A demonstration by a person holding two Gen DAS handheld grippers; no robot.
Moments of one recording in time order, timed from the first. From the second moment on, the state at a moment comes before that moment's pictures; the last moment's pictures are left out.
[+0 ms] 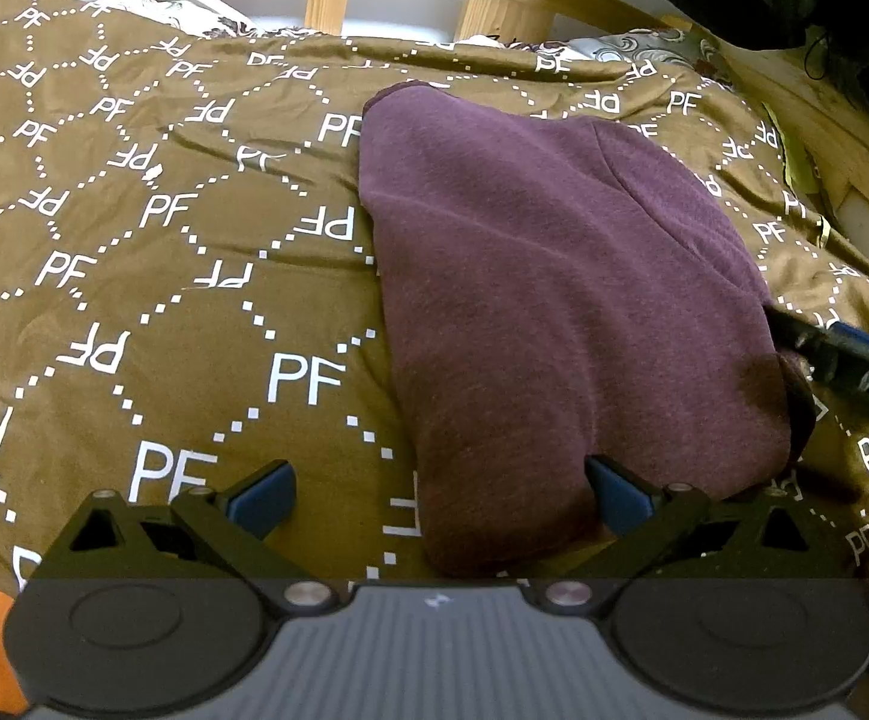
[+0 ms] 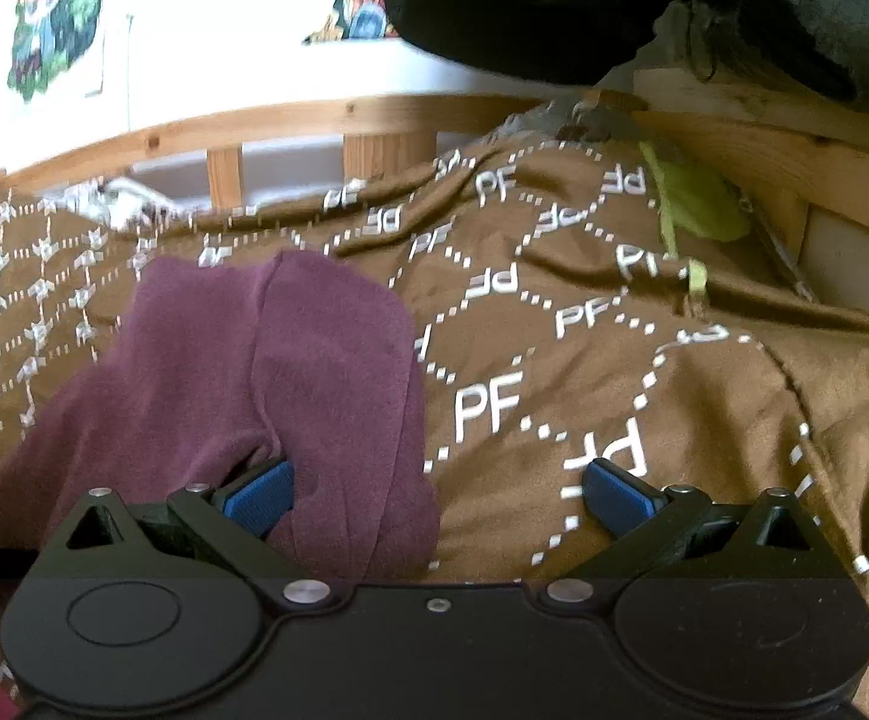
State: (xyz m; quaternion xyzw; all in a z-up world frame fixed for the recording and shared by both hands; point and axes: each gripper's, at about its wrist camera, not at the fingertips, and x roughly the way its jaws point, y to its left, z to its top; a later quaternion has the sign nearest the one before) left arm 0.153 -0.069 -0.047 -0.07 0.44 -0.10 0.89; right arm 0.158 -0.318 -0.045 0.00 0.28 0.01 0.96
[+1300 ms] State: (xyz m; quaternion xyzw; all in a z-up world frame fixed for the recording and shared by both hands) left arm 0.211 -0.040 -0.050 -0.20 0.46 -0.16 0.85; right arm 0.205 -0.340 -0.062 0.14 0.27 0.11 0.94
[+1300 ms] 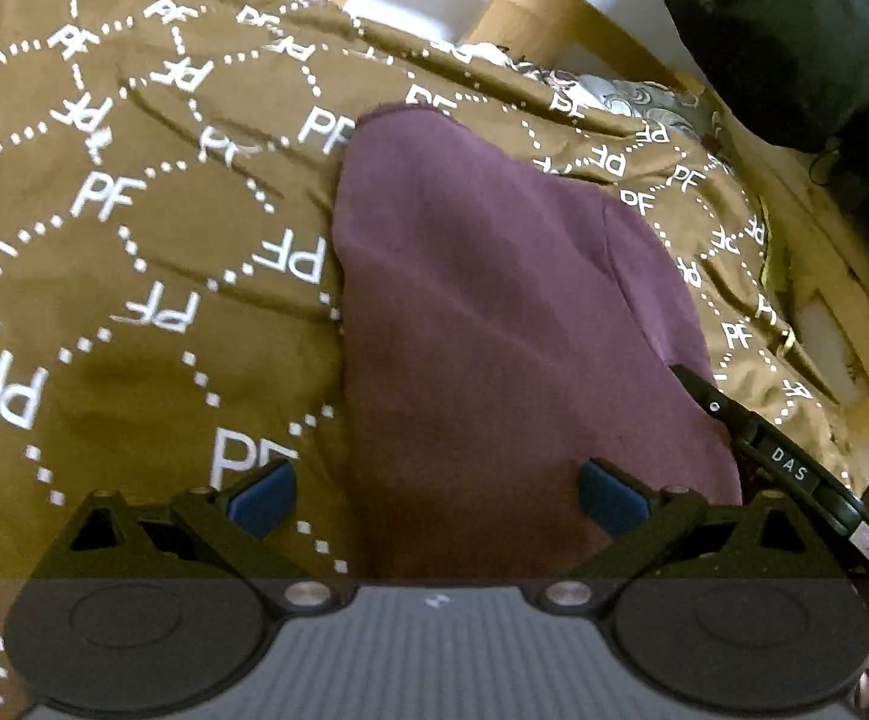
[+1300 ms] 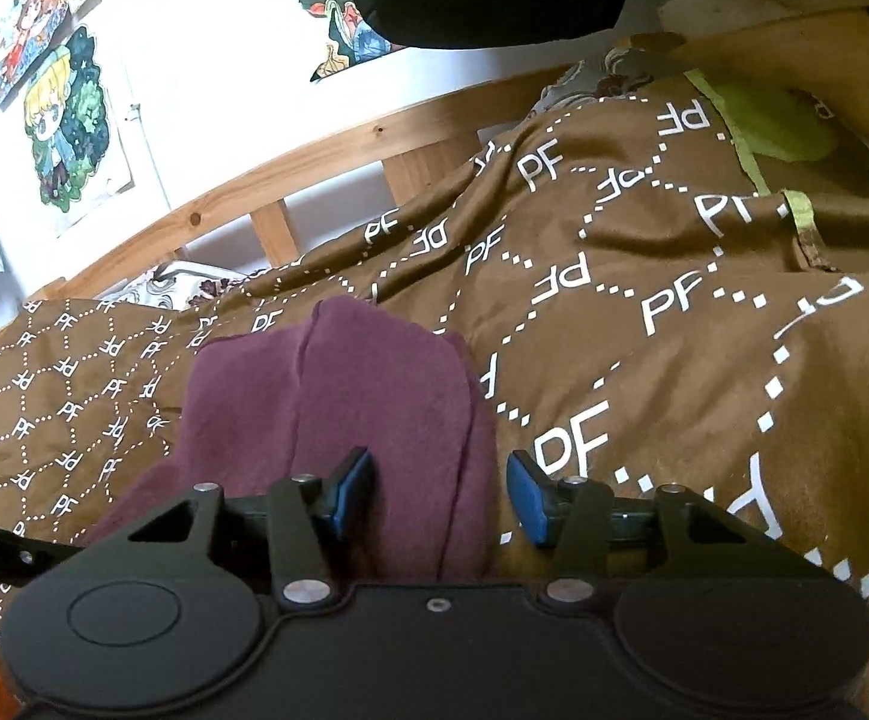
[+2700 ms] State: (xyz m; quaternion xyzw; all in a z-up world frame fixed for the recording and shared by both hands) left arm 0.204 0.024 0.025 0.04 0.22 -0.08 0.97; right arm 0.223 -0.161 0.011 -0.04 0.08 0.20 0.98
